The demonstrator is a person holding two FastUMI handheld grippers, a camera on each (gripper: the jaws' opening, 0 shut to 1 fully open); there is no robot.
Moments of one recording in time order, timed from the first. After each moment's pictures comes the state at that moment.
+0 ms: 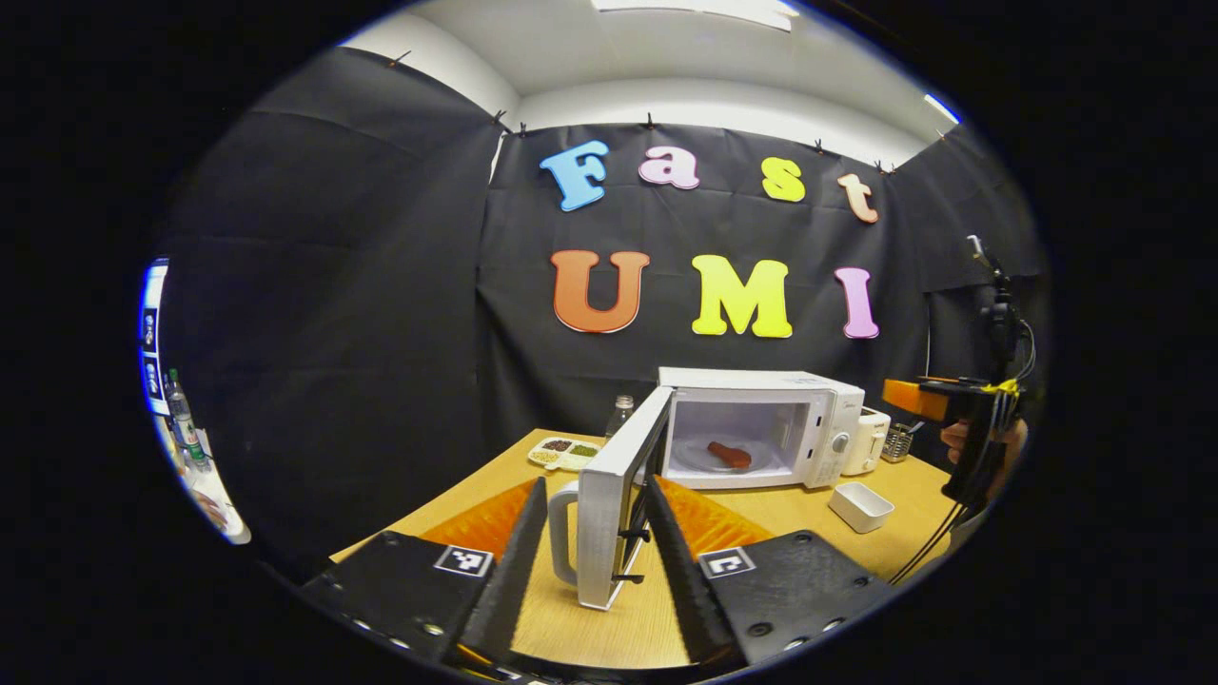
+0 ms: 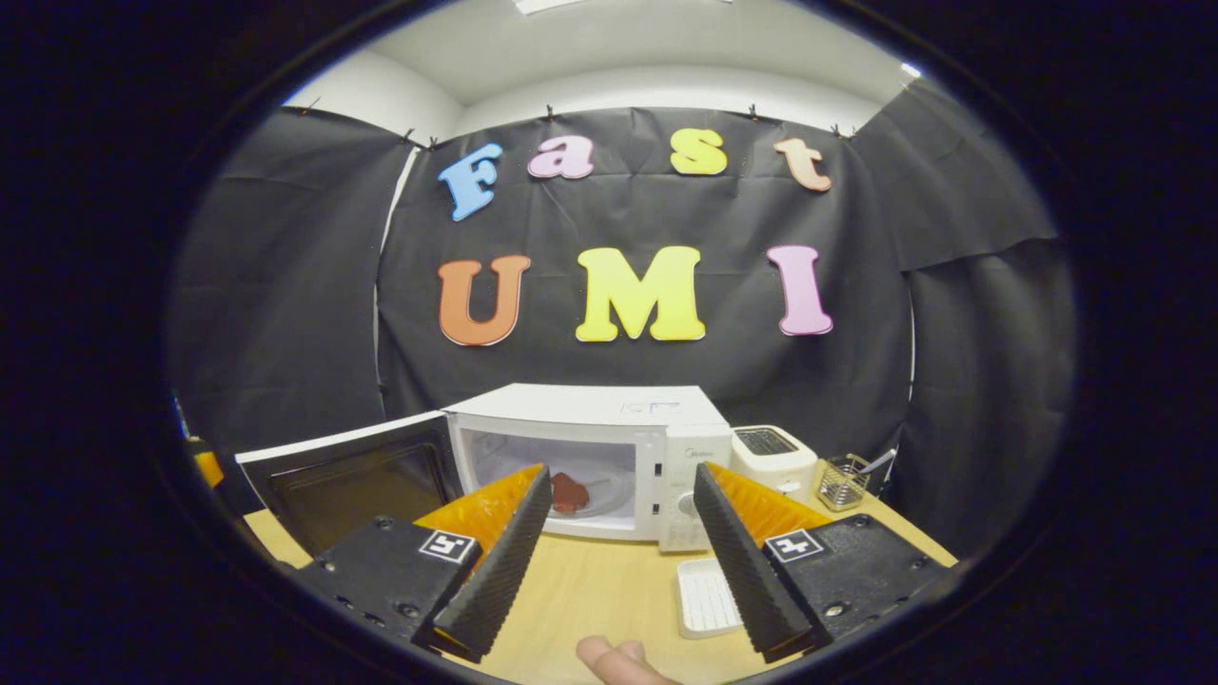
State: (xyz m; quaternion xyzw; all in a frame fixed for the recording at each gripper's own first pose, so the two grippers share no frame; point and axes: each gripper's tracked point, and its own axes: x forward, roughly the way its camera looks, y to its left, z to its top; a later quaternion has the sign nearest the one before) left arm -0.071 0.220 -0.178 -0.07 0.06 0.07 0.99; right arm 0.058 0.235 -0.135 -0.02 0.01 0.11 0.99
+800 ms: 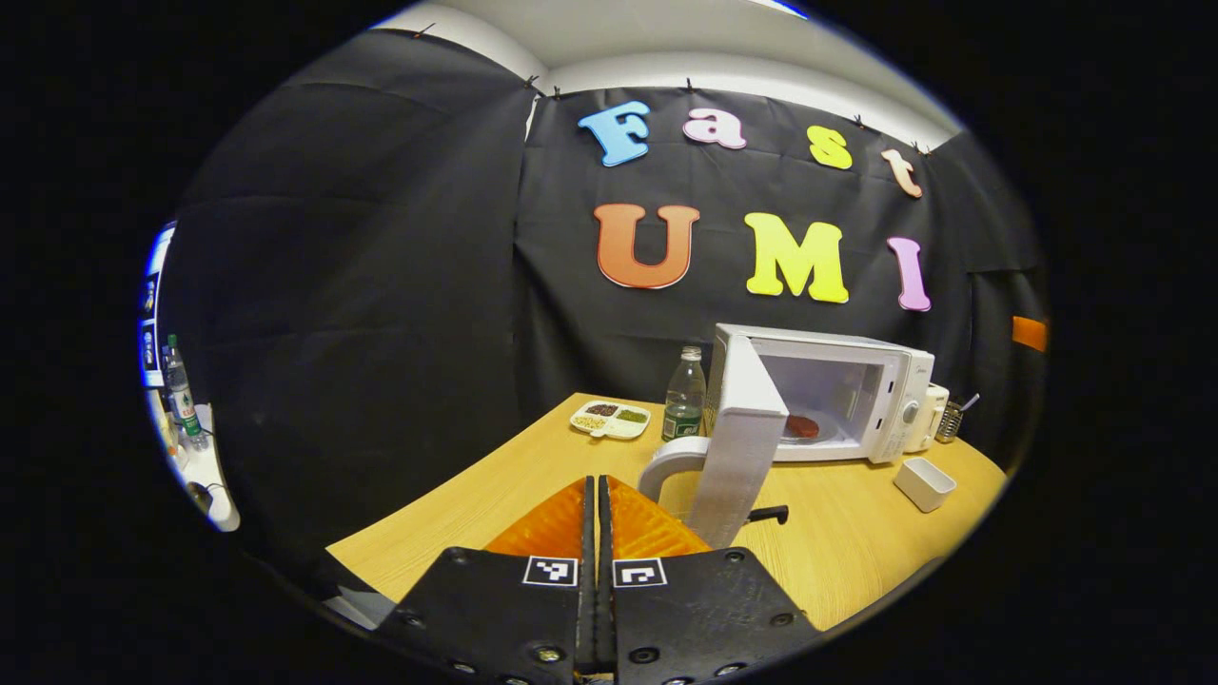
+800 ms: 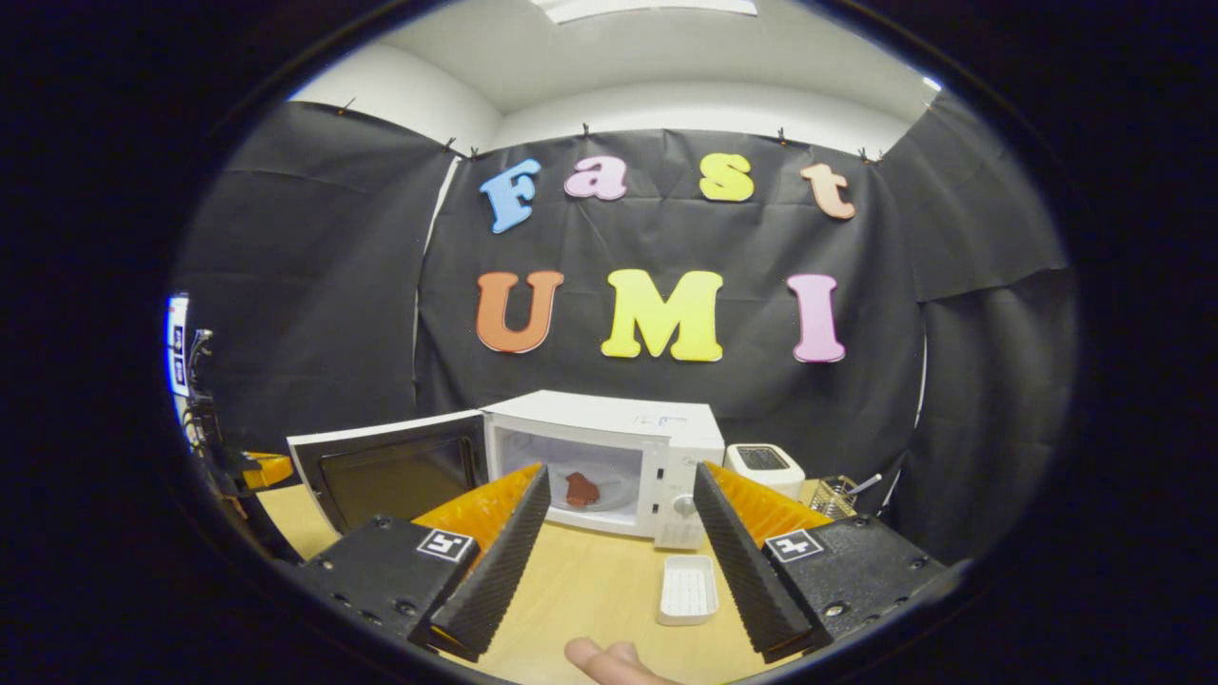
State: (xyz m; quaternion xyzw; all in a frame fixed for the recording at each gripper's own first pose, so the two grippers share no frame) left arm -0.023 0.279 -0.250 -0.07 0.11 0.12 0.98; right arm 0.004 0.217 -0.112 -0.05 -0.01 0.16 0.99
